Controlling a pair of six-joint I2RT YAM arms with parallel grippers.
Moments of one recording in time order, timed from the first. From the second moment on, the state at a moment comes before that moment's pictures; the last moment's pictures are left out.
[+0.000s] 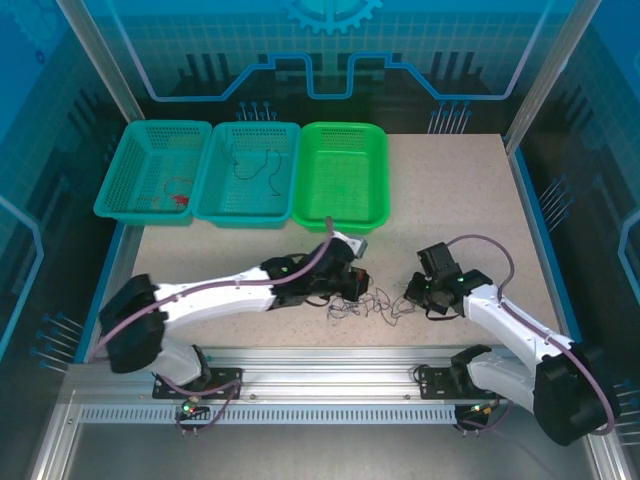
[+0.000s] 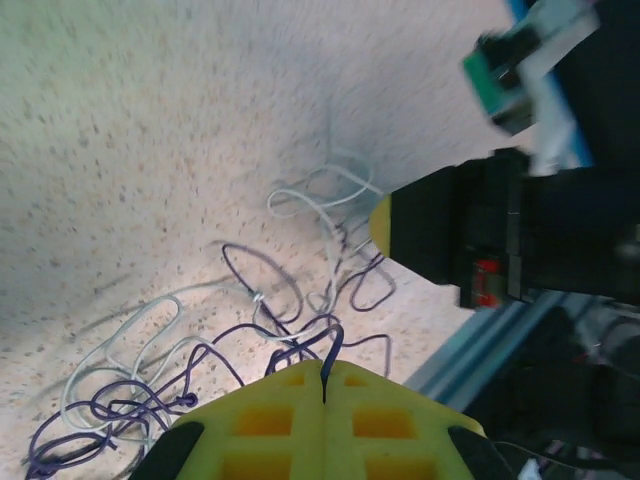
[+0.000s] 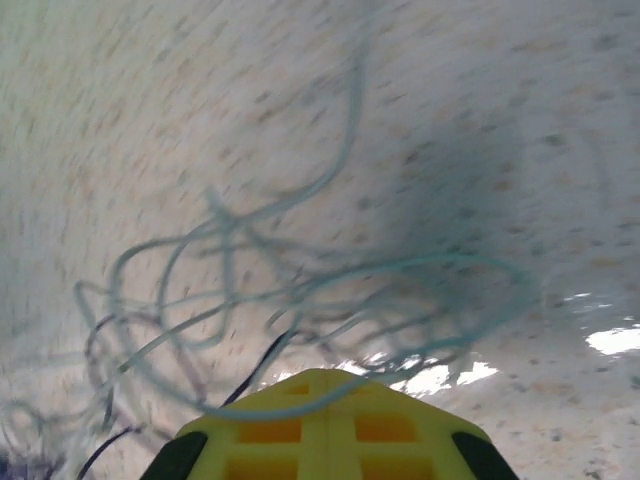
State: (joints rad) left arm -0.99 1.44 1.00 -0.24 0.03 -0.74; right arm 0.34 1.05 0.52 -0.63 -0.02 0.84
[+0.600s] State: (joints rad) left arm -0.83 1.17 0.88 -0.29 0.05 -0.69; right arm 0.74 0.91 0.59 -0.45 -0.03 0.46
